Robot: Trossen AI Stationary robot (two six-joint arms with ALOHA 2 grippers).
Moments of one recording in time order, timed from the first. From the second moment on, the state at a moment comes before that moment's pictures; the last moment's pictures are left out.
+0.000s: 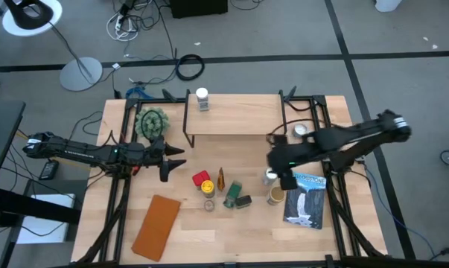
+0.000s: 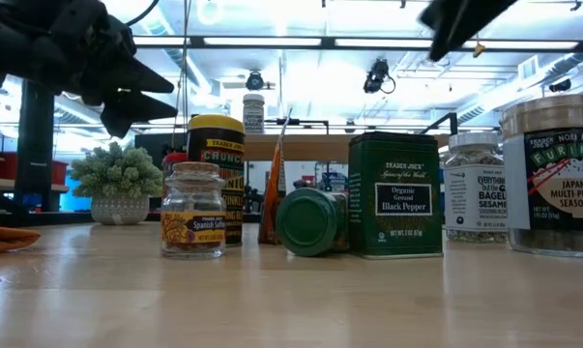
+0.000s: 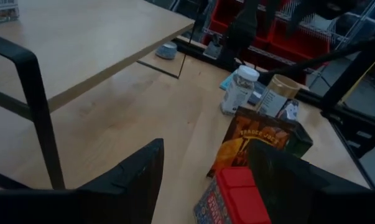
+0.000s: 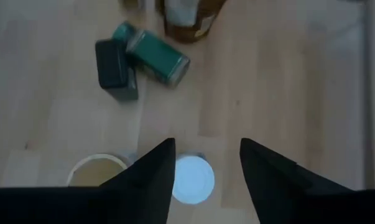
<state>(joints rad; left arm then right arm) -0.09 0.62 0.21 0.20 -0.25 -0.40 0.27 1.24 1.18 -0.94 0.19 0.10</state>
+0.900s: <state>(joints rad) -0.09 0.62 0.21 0.24 -0.26 -0.32 0.22 1.59 1.13 -0.44 0.22 -0.30</state>
